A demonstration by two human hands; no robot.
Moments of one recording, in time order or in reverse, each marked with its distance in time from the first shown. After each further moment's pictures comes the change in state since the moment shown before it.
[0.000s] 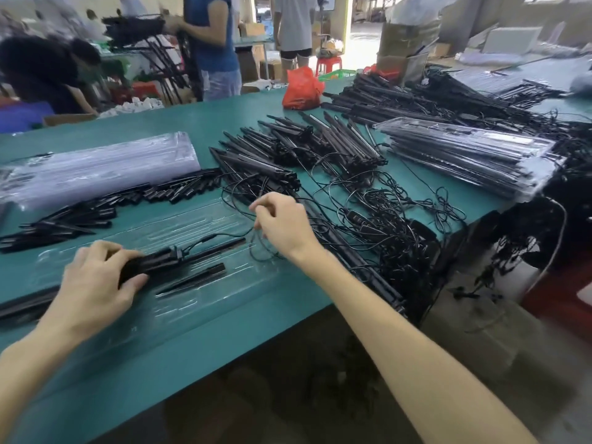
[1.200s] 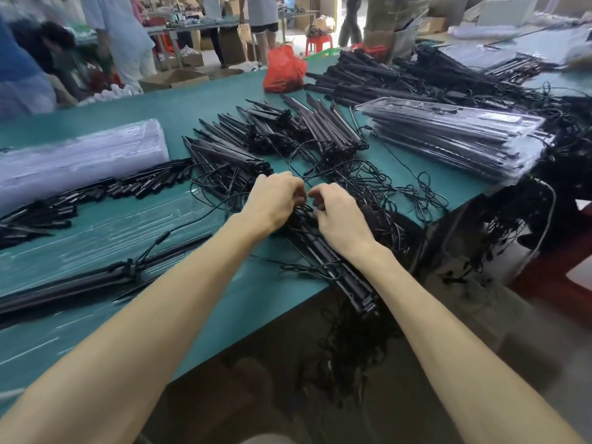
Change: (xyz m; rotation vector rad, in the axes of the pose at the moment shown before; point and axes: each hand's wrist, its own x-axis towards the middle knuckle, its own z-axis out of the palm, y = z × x) left_hand 0.123 0.283 0.053 -0.180 -0.115 0.463; right_hand 0.002 0.089 -0.103 -0.493 0.089 -0.024
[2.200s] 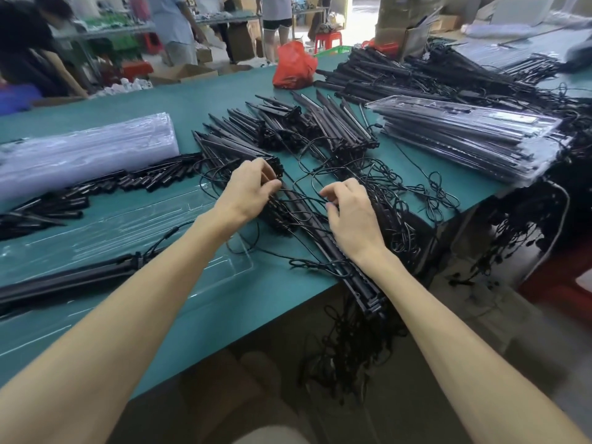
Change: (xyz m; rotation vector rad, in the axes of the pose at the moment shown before) left_hand -0.023 -0.043 -0.018 -0.301 0.138 -0.220; right_hand -0.011 -0.001 0.003 0.015 0.152 -0.046
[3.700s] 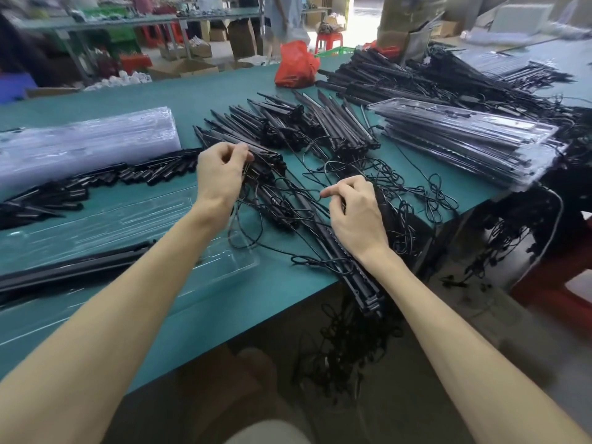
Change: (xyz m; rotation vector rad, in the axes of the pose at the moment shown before) left_hand -0.015 0.004 -0.027 -0.579 0.366 -0.245; right_hand -0.001 0.004 0.004 0.064 0.068 0.025
